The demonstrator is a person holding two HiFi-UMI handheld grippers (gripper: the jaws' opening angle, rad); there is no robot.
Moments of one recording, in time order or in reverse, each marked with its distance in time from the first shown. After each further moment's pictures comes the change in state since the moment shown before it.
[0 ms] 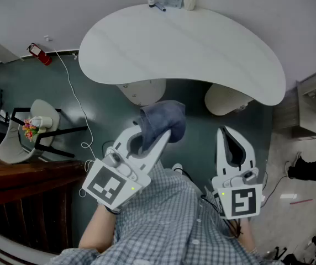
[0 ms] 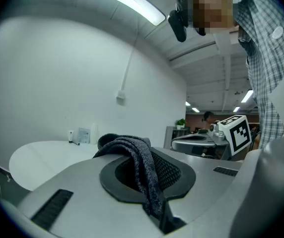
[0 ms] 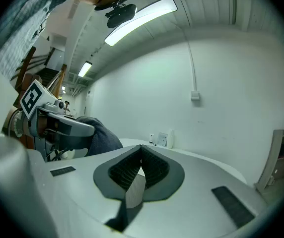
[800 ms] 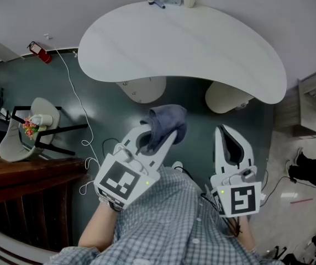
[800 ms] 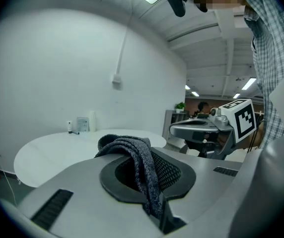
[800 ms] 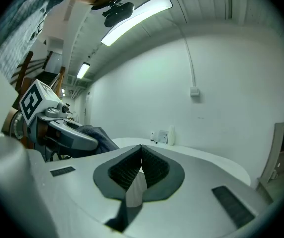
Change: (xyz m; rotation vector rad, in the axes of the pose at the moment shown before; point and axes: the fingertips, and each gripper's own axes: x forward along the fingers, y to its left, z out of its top) left arm 0.022 -0.009 -0.031 0.080 0.195 -0.011; right arm 0.003 -0.003 -0.008 0.043 0.005 0.013
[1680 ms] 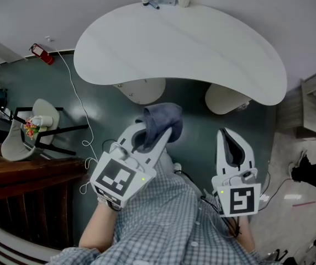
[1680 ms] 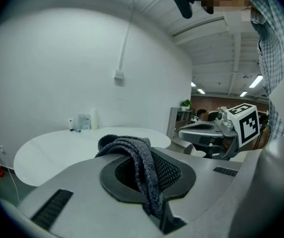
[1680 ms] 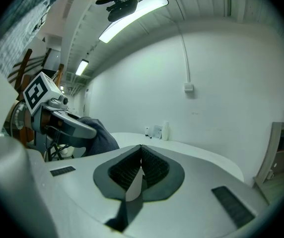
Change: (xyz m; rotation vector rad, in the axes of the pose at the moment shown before) left arm 0.043 -0.006 0.000 -0.018 0.040 0.055; right arm -0.010 -0.053 -0.032 -0.013 0.035 -0.010
